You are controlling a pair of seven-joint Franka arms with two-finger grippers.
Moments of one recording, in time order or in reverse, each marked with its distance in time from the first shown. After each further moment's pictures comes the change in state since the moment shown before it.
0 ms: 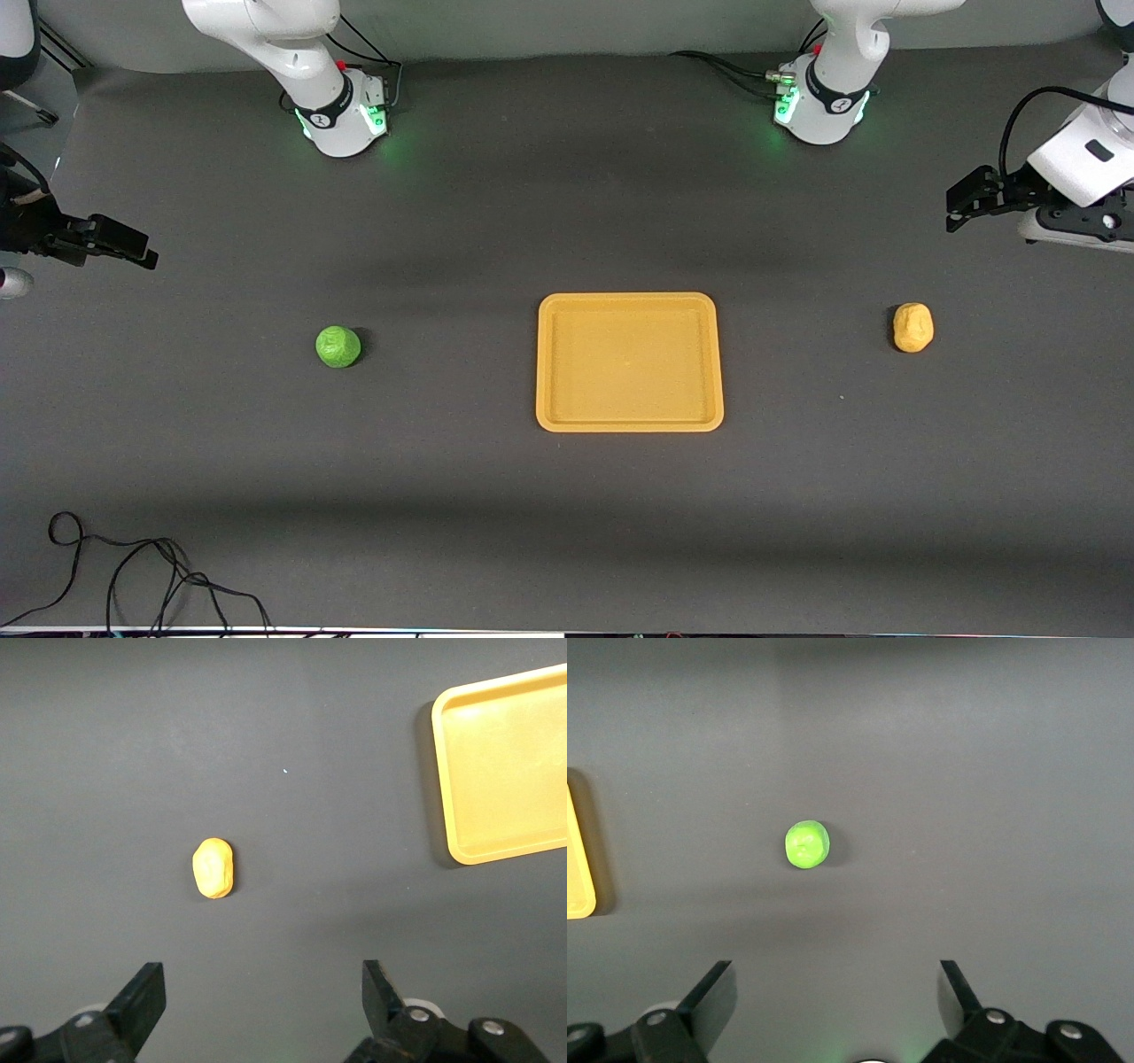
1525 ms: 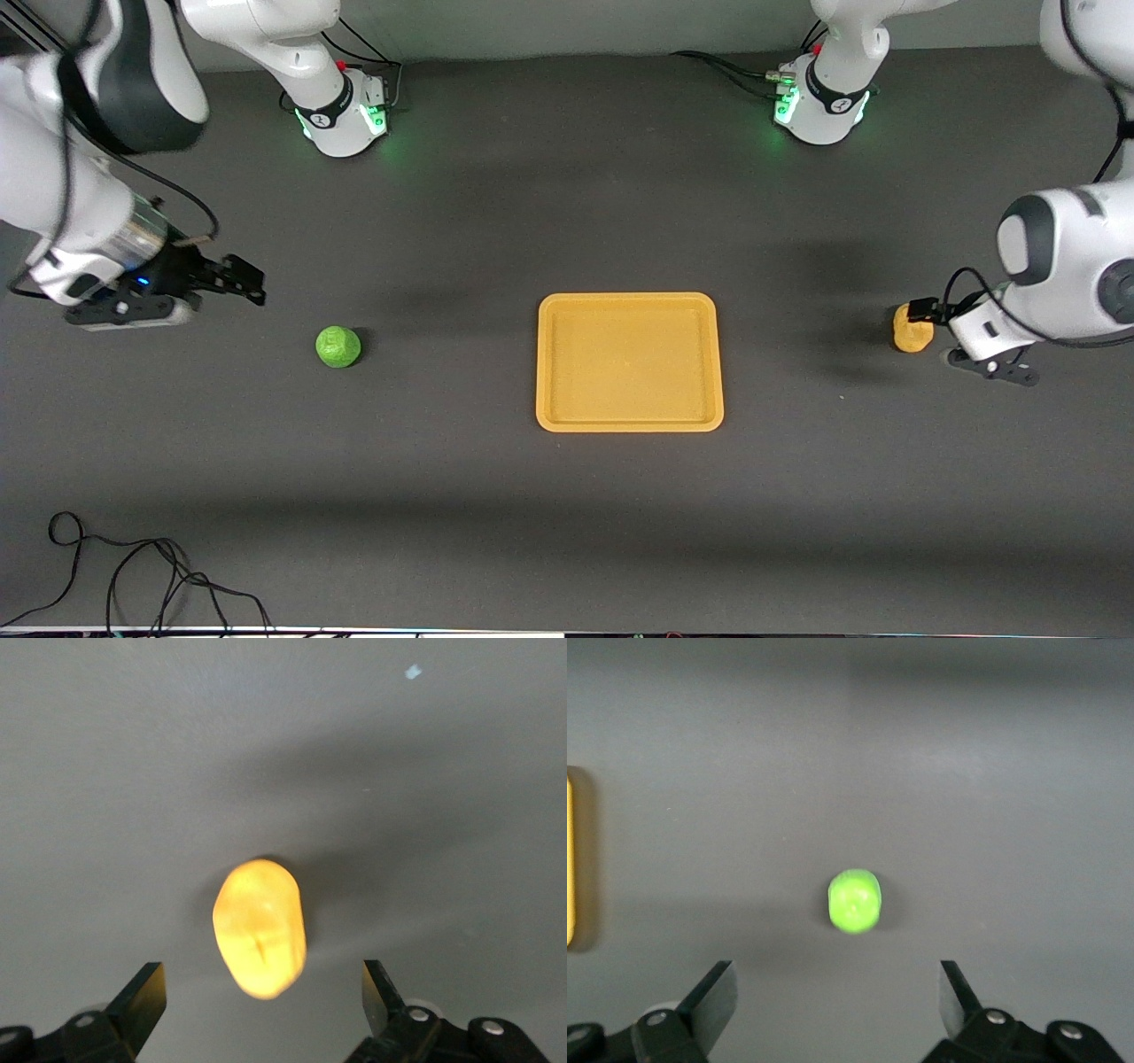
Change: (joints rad) left arm 0.148 0.539 0.011 -0.146 0.089 0.445 0.226; right arm 0.133 -0.037 0.011 -0.473 0.013 0.577 0.001
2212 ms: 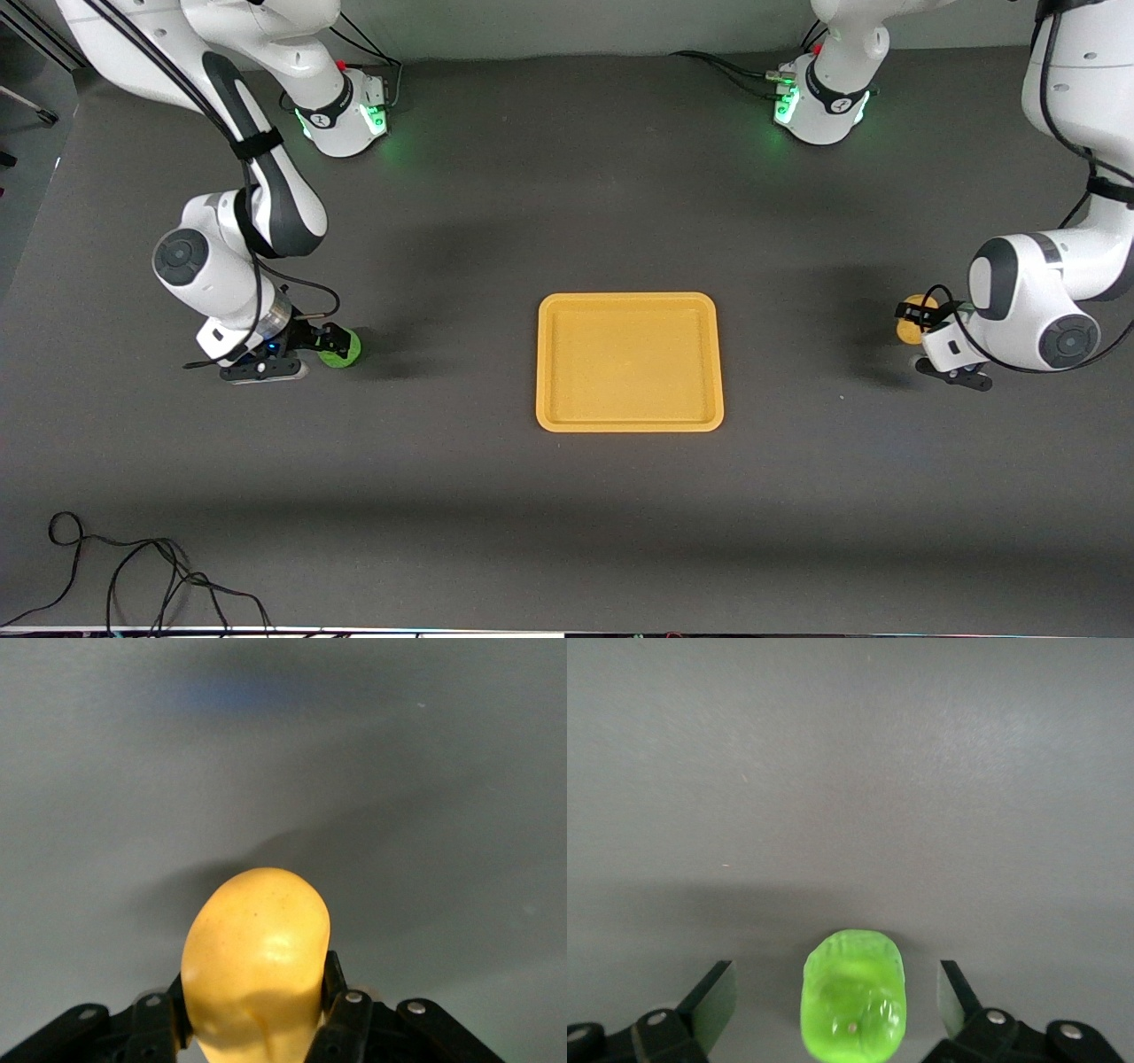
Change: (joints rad) left arm 0.019 0.093 -0.008 0.077 0.020 -0.171 -0.001; right arm 0.018 0.314 -0.003 -0.170 0.000 0.478 -0.012
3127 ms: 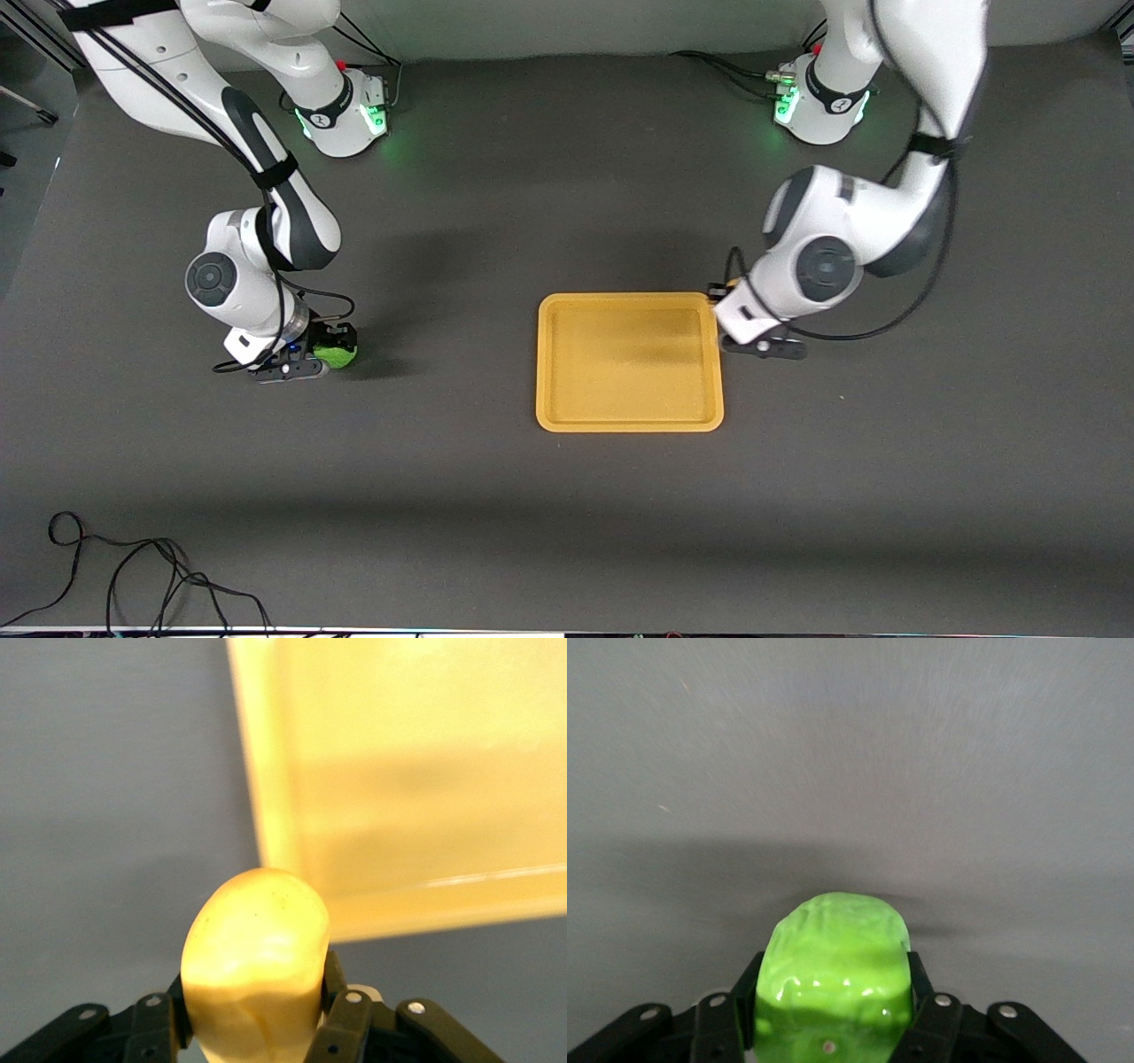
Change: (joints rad) left arm -0.591 -0.093 -0.031 0.003 -0.244 0.143 -0.686; right arm -0.004 0.041 -0.005 0.001 0.000 -0.052 -0.033
